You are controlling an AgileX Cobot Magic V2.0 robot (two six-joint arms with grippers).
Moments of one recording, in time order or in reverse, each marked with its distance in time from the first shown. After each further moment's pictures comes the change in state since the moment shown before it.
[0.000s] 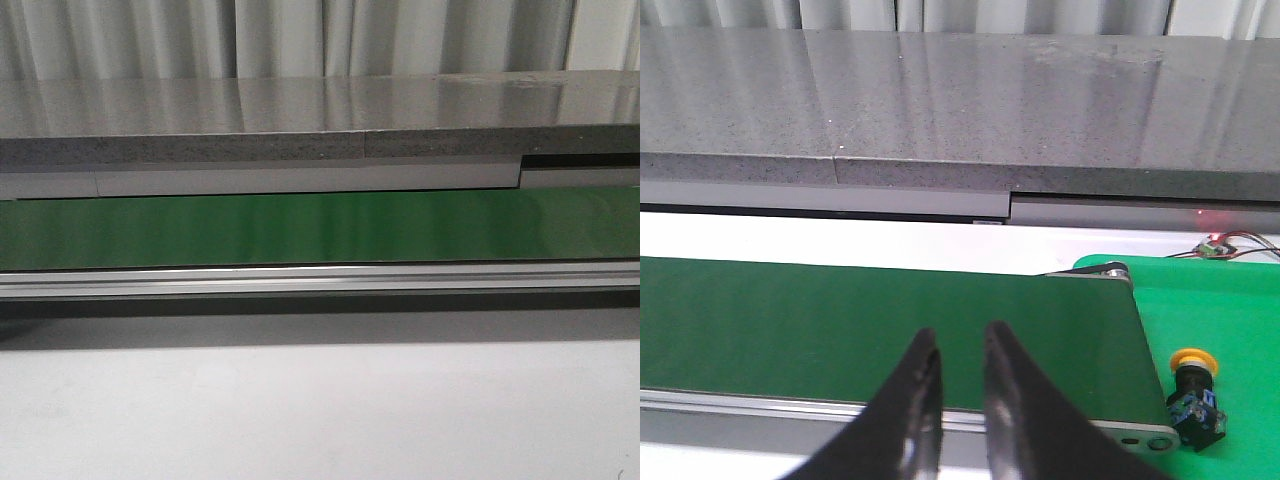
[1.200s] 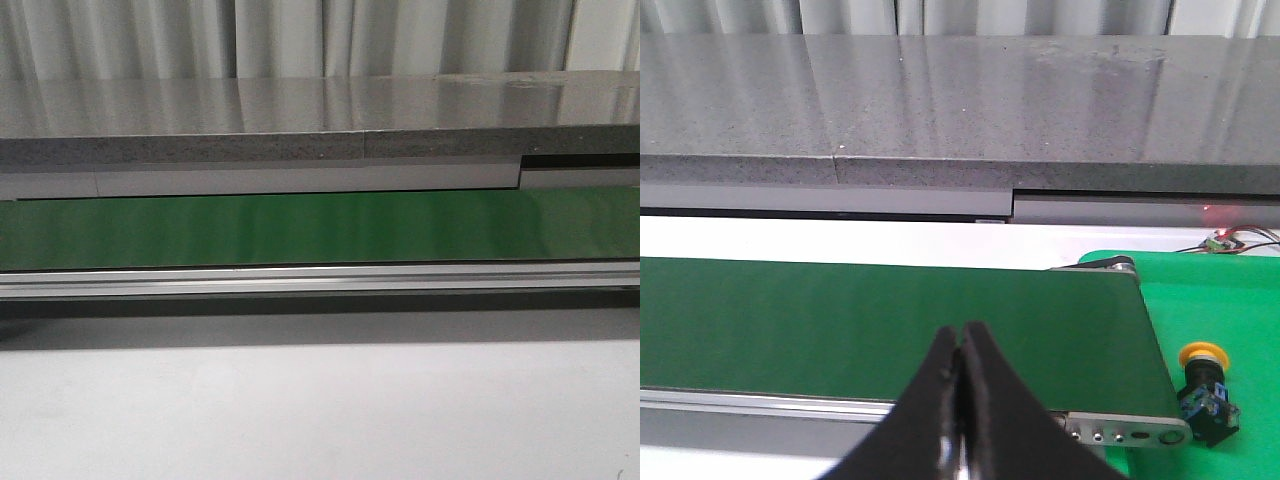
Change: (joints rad) left arm 0.000 0.000 0.000 0.000 0.000 0.000; right arm 0.036 -0.037 0.102 -0.046 -0.093 0.061
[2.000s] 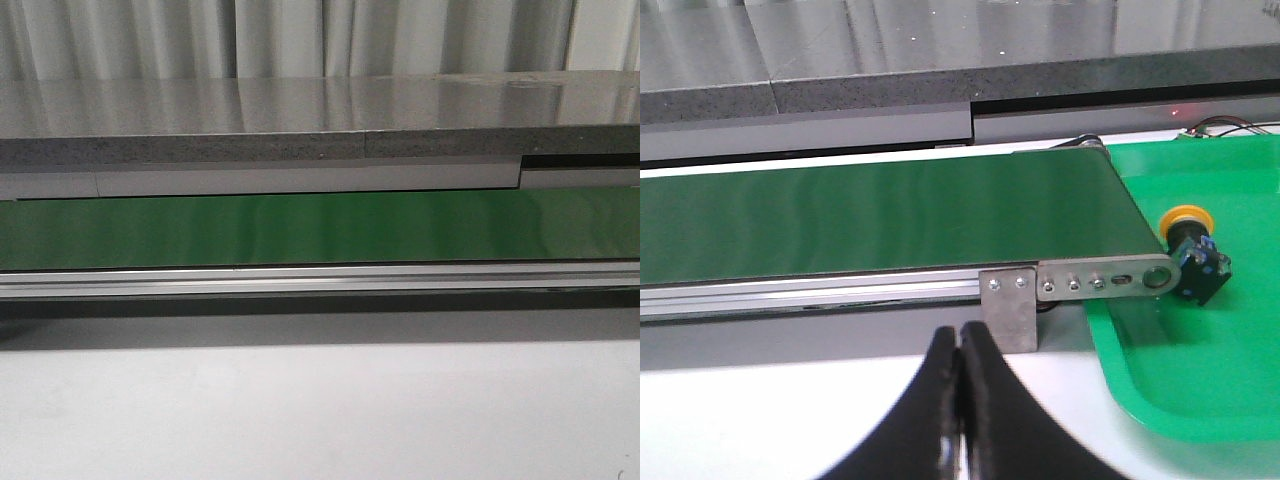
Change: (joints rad) left arm 0.000 0.000 0.000 0.000 0.000 0.000; right arm 0.005 -0.307 0.413 -0.179 -0.123 0.232
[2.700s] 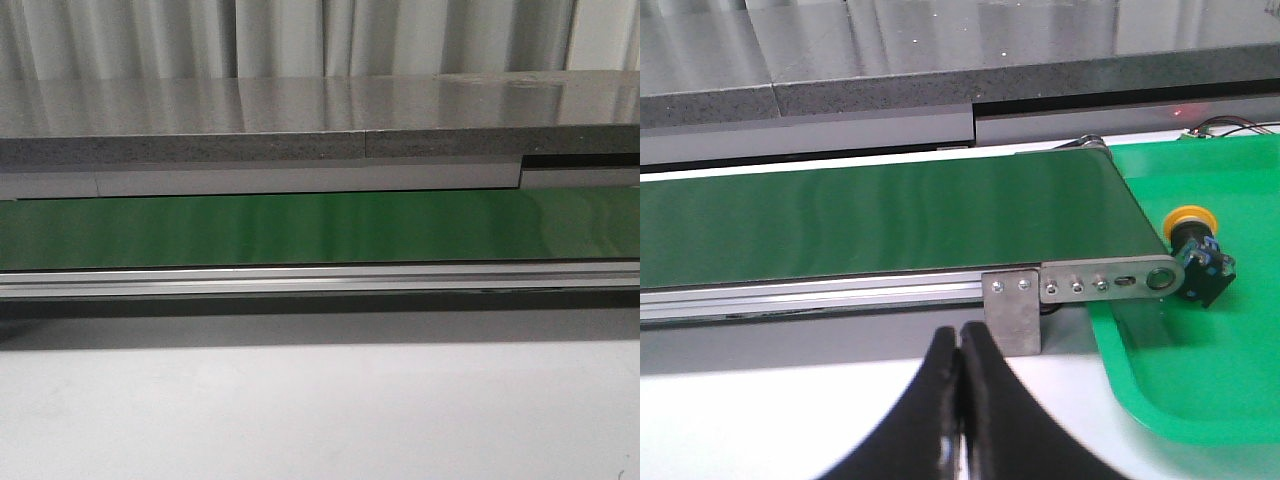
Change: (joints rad) left arm 0.000 0.000 0.000 0.000 0.000 0.000; right arm 0.000 0.000 0.004 0.004 -0.012 0.004
